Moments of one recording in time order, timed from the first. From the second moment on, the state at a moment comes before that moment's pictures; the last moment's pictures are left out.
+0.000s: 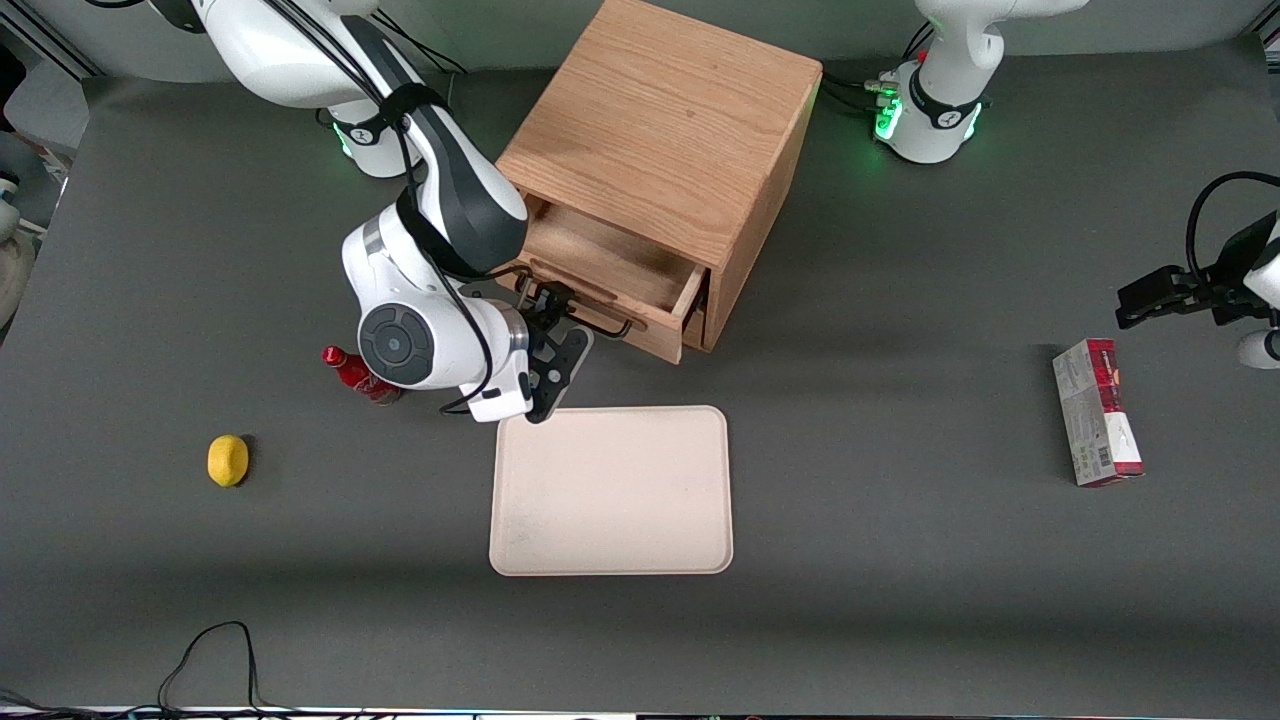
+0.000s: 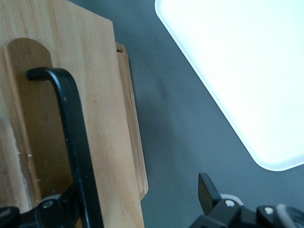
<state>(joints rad) 0.52 0.53 -0.03 -1.42 0.38 1.69 -0.55</state>
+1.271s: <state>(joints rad) 0.48 0.59 -0.03 -1.32 0.38 1.69 -0.56</state>
